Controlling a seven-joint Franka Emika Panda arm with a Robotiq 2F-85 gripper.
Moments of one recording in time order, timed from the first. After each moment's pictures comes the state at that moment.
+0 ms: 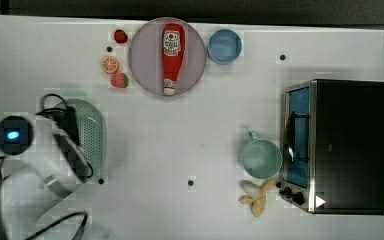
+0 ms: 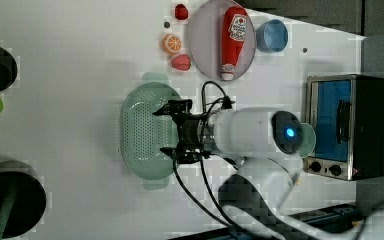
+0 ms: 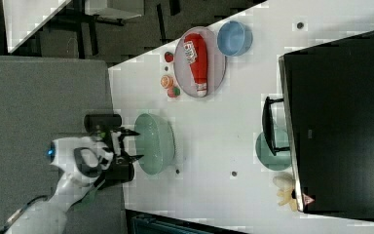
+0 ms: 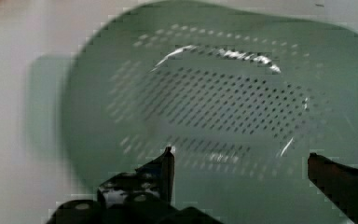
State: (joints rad) arm 0.09 0.43 0.54 -2.10 -0.09 0.94 1.29
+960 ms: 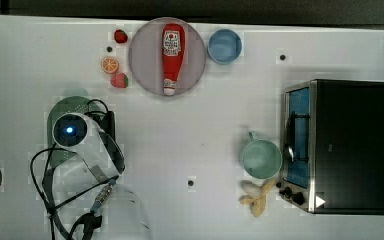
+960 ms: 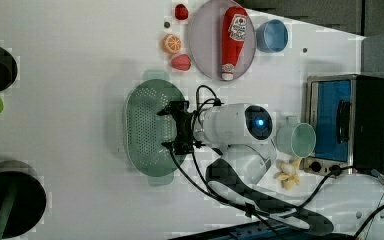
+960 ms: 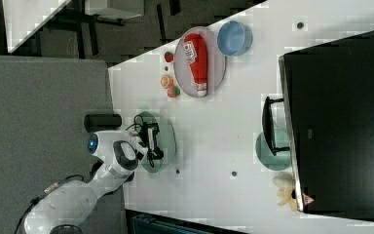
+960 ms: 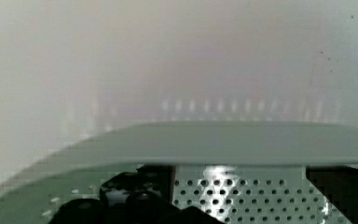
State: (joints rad) arm 0.14 0.61 0.38 -2.14 -0.17 1.12 1.31
